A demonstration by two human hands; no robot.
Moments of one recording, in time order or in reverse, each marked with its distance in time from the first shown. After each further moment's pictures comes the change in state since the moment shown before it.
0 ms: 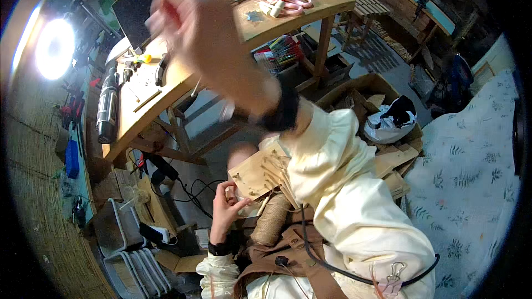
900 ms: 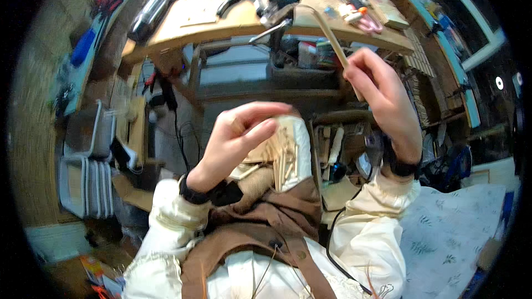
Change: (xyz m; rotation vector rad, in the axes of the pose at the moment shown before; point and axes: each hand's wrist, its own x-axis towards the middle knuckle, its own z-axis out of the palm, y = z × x) left_hand 0.006 0.187 0.033 -0.387 -0.132 0.336; right_hand -0.009 -0.048 -0.159 -0.145 -0.906 0.678
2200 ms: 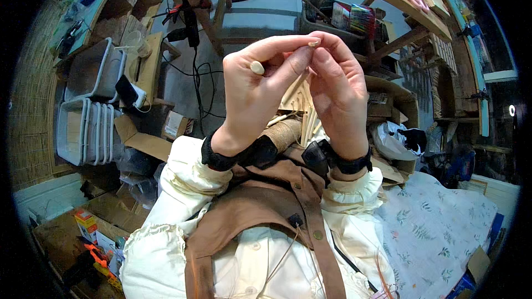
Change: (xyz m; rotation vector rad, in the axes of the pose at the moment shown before) left_hand -0.033 -0.001 -0.006 0.068 0.475 0.355; right_hand -0.031 -0.024 0.170 1.253 0.057 0.100
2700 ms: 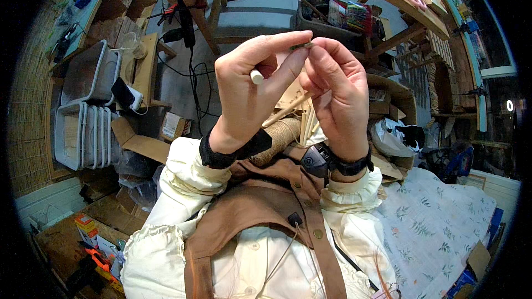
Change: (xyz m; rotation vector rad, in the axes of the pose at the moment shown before) left_hand 0.004 -0.004 -0.007 0.337 0.031 0.166; right_hand 0.002 0.002 -0.005 0.061 0.066 0.038
